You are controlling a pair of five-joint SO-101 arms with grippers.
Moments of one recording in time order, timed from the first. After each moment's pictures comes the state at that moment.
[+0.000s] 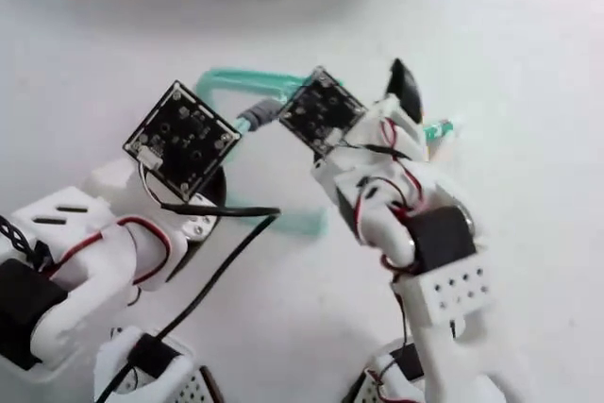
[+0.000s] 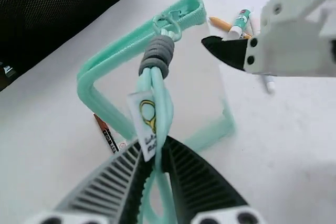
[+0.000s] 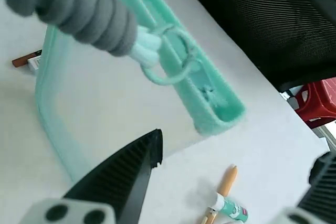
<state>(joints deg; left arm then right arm) 23.5 -45.3 -6.0 102.1 -15.3 -24.3 -41.5 24.9 61.6 35.6</state>
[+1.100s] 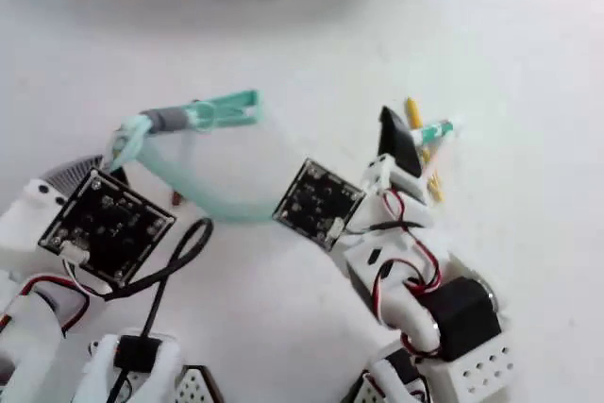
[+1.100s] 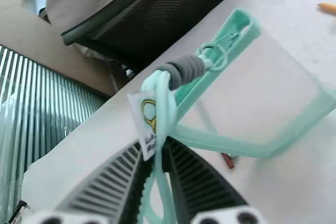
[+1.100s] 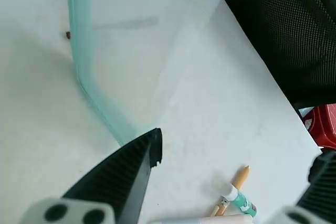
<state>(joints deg) 0.3 -56.6 -6.0 102.3 -36.4 -31.1 -63.8 35.3 72.0 38.8</state>
